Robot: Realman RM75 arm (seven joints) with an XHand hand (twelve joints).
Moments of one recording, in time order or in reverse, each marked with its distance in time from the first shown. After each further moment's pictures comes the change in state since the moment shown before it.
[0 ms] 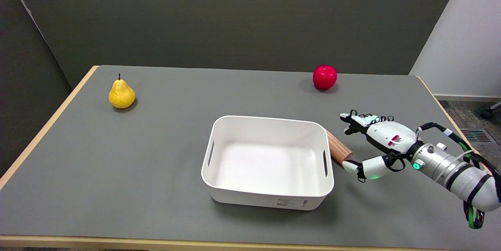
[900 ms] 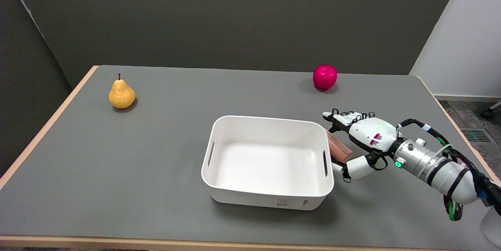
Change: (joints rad) arm 0.092 0.029 -0.114 0.004 -0.028 -0.020 -0.070
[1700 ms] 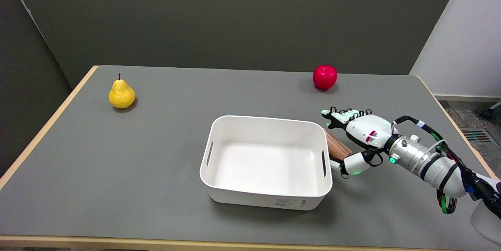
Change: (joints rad) arm 0.075 0.012 -0.046 -0.054 -0.041 -0.019 -0.007
